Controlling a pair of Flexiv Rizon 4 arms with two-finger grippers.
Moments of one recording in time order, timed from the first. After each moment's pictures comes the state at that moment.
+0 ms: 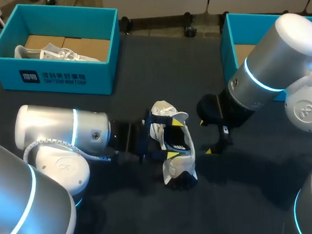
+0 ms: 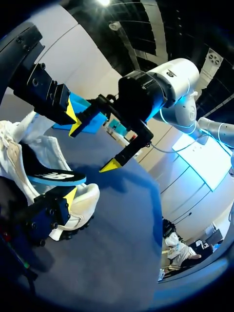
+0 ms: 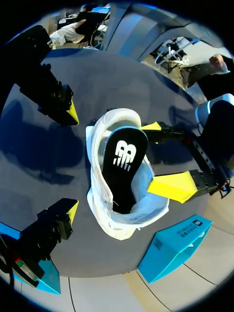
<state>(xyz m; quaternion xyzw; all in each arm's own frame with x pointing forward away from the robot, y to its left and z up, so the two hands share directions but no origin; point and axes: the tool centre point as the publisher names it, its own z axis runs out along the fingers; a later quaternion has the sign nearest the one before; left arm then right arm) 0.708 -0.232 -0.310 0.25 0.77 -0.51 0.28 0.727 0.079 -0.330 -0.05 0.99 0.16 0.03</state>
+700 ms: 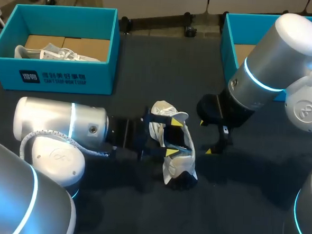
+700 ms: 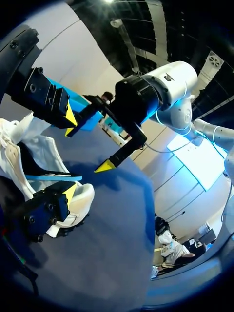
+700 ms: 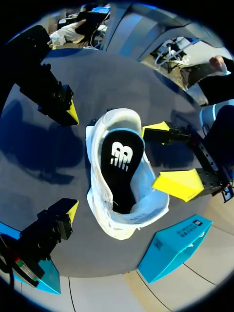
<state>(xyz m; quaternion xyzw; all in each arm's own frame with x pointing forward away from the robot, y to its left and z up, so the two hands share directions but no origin) 0.706 -0.232 -0.306 0.26 0.76 -0.53 0.26 0.727 0.079 -0.330 -0.05 0.99 0.16 0.03</state>
